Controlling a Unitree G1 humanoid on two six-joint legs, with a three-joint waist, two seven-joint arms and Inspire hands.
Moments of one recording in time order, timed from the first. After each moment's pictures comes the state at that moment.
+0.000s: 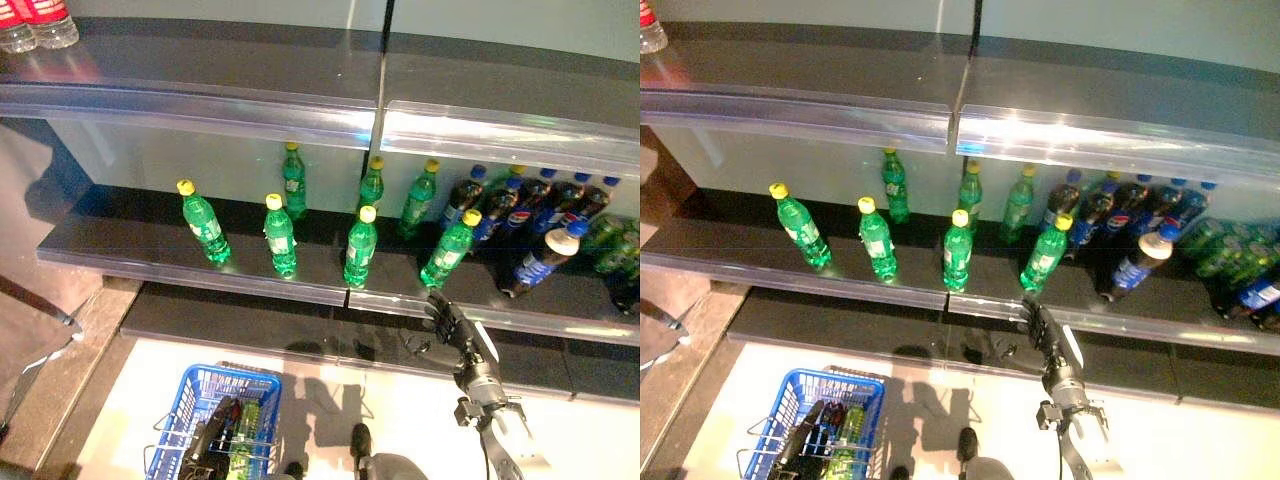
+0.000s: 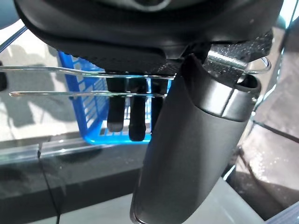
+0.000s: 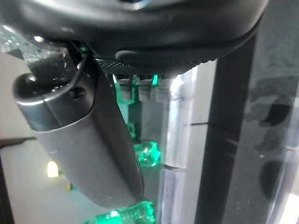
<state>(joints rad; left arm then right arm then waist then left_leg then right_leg) 0.11 0.13 0.13 0.96 -1.29 -0.16 -0.05 0.20 -0.39 0.14 0.15 0.43 -0.23 -0.03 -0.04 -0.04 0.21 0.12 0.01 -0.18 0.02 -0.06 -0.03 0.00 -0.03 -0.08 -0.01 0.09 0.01</state>
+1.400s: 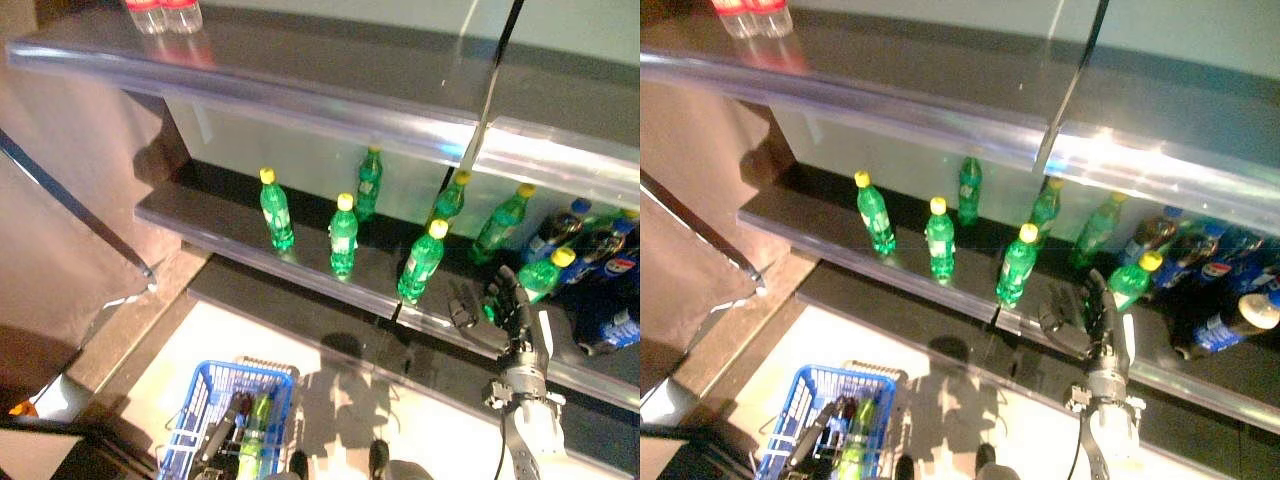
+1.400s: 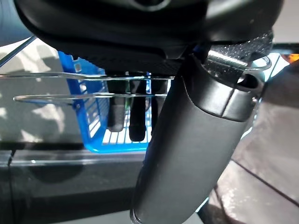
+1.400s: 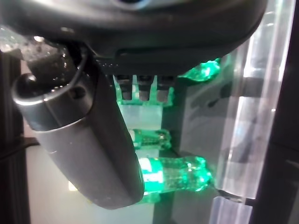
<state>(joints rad) 0.06 0.12 0.10 0.92 -1.29 -0.14 -0.06 0.11 -0.39 0.02 0.13 0.39 -0.36 -0.28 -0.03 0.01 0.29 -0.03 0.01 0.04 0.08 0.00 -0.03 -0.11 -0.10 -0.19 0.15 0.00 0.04</state>
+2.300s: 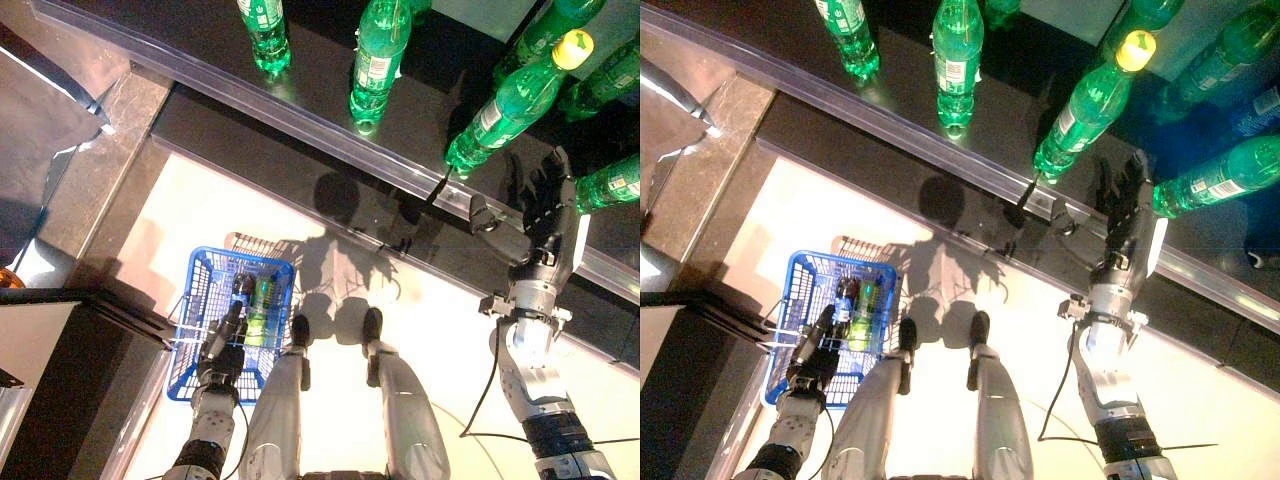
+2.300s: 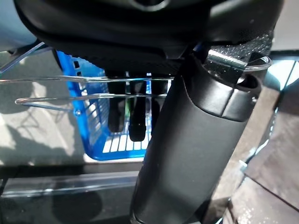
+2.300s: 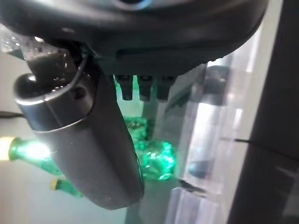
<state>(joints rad) -0.17 0.18 0.01 0.81 -1.43 -0.22 -0.07 -0.23 -0.46 0.06 0.11 0.34 -0.45 -0.48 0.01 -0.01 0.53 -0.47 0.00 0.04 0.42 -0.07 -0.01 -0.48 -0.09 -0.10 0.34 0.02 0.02</state>
